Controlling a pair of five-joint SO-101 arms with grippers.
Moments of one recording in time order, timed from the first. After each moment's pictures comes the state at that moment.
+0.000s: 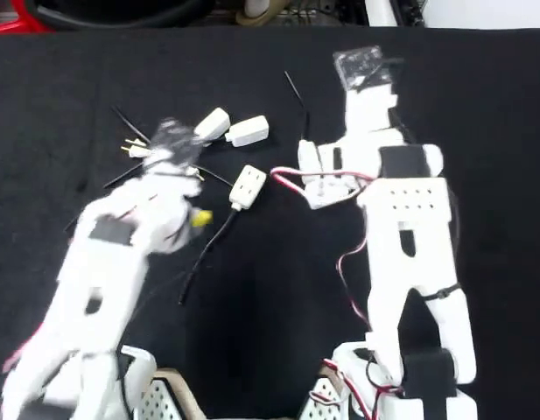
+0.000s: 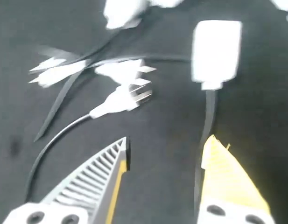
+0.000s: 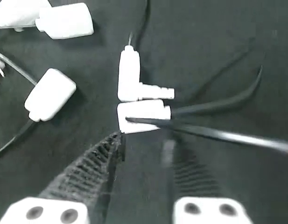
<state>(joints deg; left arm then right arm) 8.0 -32.1 47.3 47.8 -18.1 -3.1 -18.2 16.2 70.5 6.2</state>
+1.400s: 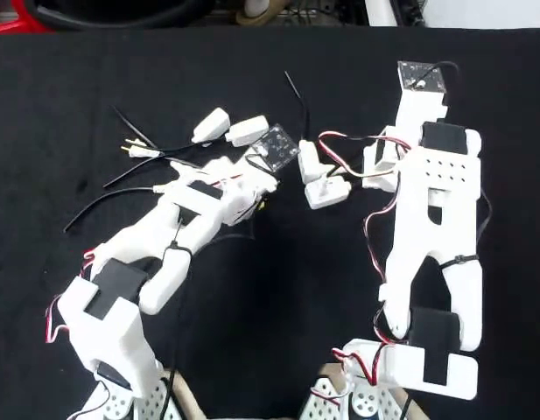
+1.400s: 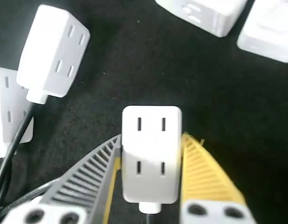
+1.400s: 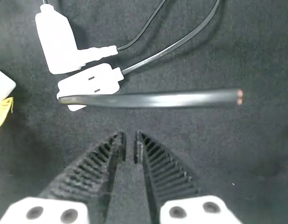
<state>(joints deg) 18.3 12.7 29.1 20.0 -30.3 9.4 -5.9 9.4 78.9 2.6</state>
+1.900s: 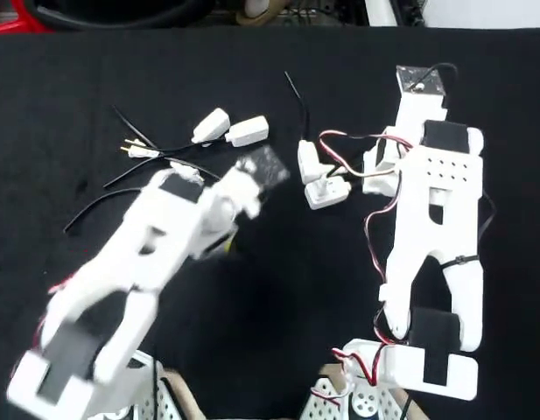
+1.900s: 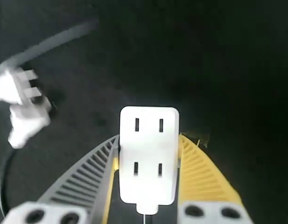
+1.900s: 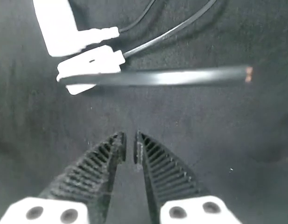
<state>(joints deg) 18.3 -17.5 36.6 65.5 -34.6 9.4 -5.9 7.4 84.4 3.6</state>
